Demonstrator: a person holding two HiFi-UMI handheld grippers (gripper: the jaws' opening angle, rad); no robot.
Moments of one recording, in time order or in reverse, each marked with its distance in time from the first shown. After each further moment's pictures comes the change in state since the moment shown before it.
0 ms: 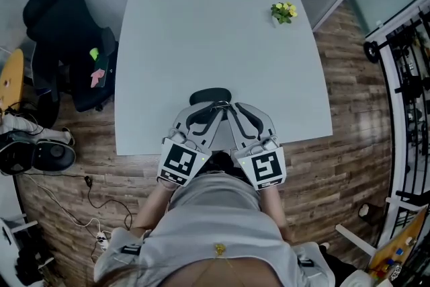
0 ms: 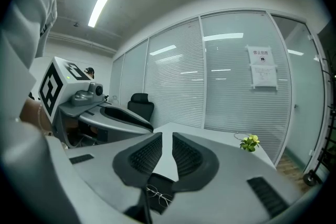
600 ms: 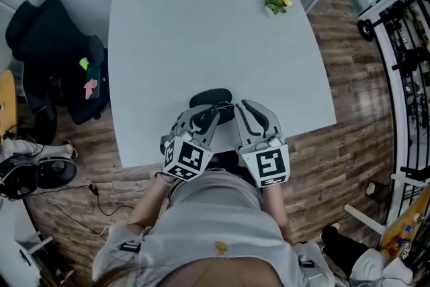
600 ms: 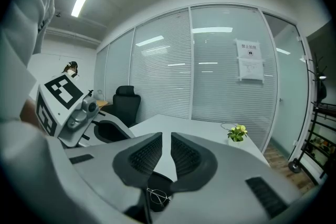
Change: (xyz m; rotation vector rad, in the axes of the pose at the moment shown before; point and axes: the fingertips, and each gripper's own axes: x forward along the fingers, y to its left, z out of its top) left arm 0.030 0.022 -0.065 0.204 0.221 -0.114; right arm 0.021 -0.027 -0.016 0.056 0.099 -0.147
